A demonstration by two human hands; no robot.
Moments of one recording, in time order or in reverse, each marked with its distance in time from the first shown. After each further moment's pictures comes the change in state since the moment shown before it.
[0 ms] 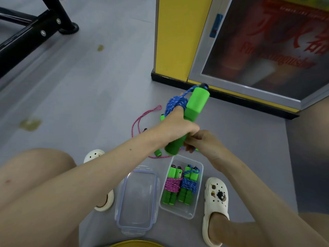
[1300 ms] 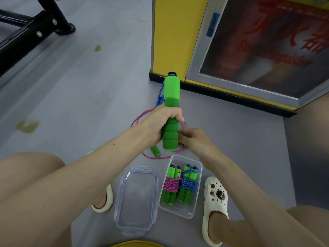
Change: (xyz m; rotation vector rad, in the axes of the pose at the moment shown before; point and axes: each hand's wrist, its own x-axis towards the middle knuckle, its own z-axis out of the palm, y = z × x) left_hand -0.002 0.000 -0.019 -0.624 -0.017 -0.107; right_hand 0.009 -0.003 0.017 0.026 -0.002 0.017
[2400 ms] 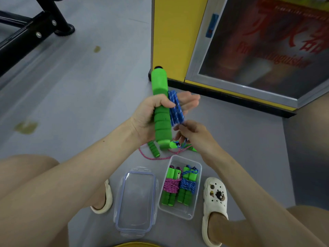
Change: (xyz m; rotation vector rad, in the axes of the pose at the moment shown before) left_hand -0.006 0.014 -0.011 -0.486 -0.339 0.044; right_hand 0.004 -0.007 -0.006 0.034 0.089 -0.060
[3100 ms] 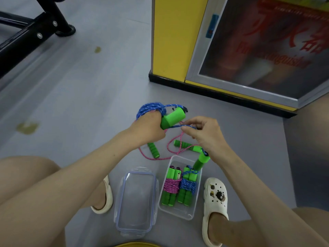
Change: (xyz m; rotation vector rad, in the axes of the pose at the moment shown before) left_hand 0.004 -0.007 -0.034 1.912 0.398 -0.145; right_hand -0.002 -0.003 -0.016 -0.074 0.175 -0.133
